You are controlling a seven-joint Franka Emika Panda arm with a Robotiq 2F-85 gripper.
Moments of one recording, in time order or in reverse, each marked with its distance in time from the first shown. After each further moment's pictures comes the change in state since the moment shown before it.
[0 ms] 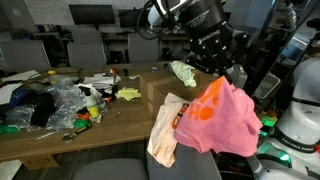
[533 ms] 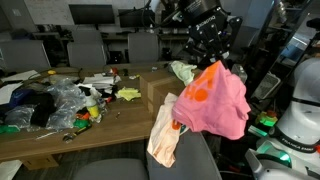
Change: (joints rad) arm -0.013 -0.003 -0.086 0.040 0.000 -0.056 -0.048
